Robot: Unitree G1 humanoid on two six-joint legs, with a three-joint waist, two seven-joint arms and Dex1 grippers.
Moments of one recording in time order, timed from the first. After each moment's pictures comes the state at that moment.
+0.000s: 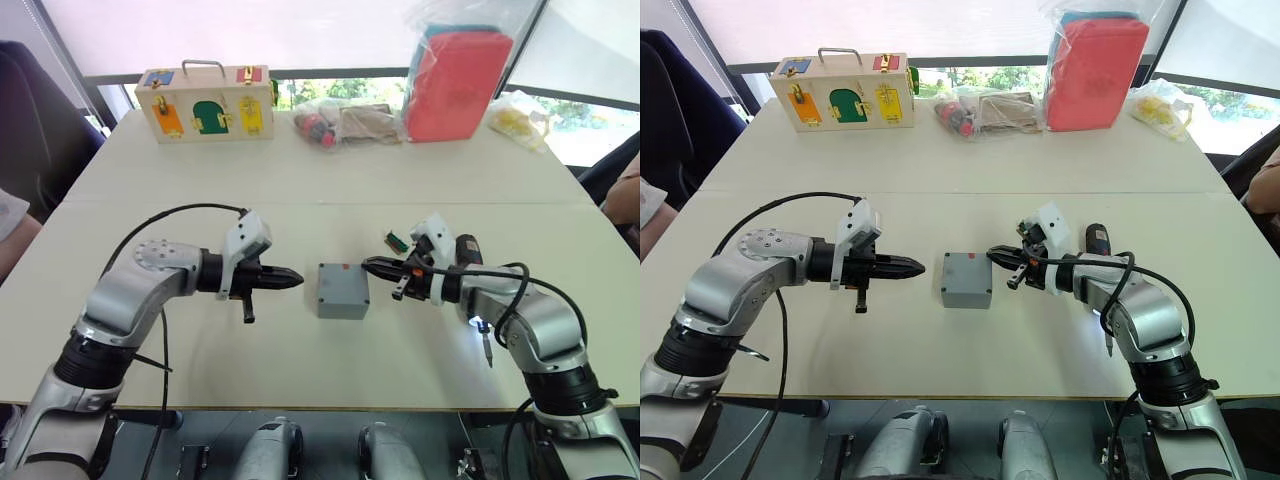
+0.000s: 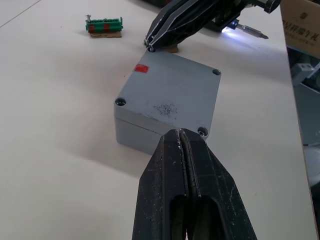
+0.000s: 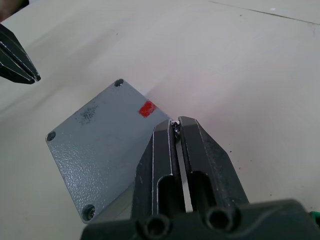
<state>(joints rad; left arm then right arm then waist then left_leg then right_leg) -0.55 0.69 -0.15 -0.24 -0.47 0.78 -1.08 -0.41 -0.57 0.07 -0.26 0.42 0.77 0.73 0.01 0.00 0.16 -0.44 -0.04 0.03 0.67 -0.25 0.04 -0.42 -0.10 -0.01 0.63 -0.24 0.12</state>
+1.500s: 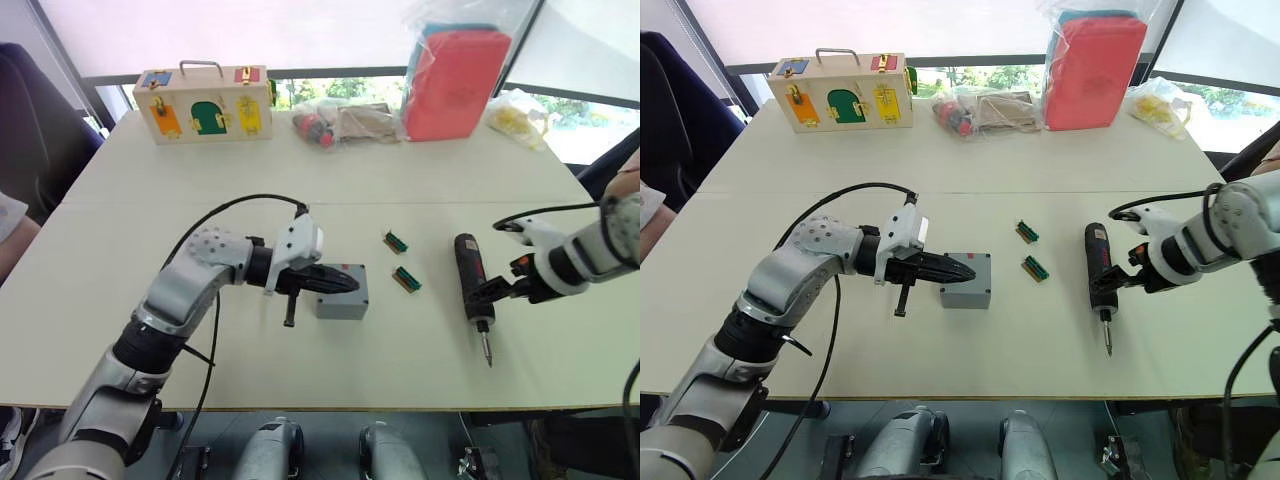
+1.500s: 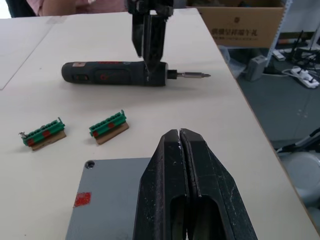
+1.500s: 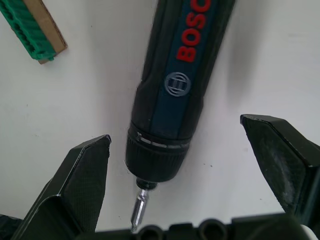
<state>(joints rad) -0.63 0.51 -0.30 -0.17 -0.37 0.47 -1.15 -0.95 -1.13 0.46 0.26 1.01 1.61 0.40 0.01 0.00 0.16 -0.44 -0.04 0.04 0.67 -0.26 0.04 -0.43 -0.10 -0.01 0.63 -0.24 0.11</state>
